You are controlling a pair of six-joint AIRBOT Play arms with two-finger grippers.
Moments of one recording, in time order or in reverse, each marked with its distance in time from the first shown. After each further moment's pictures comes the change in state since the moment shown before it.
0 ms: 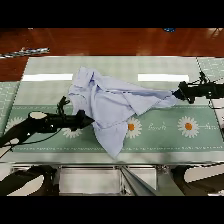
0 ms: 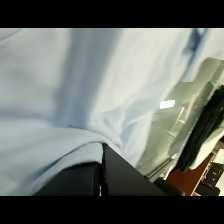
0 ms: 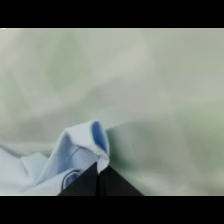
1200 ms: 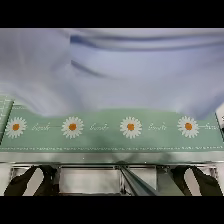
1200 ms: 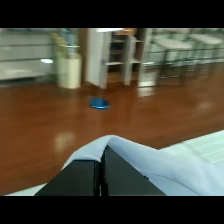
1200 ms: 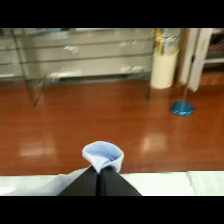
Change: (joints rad) left arm 0.577 0.393 1.495 0.422 -0.451 -0.134; right arm -0.017 1.052 0.618 -0.310 0.248 0.123
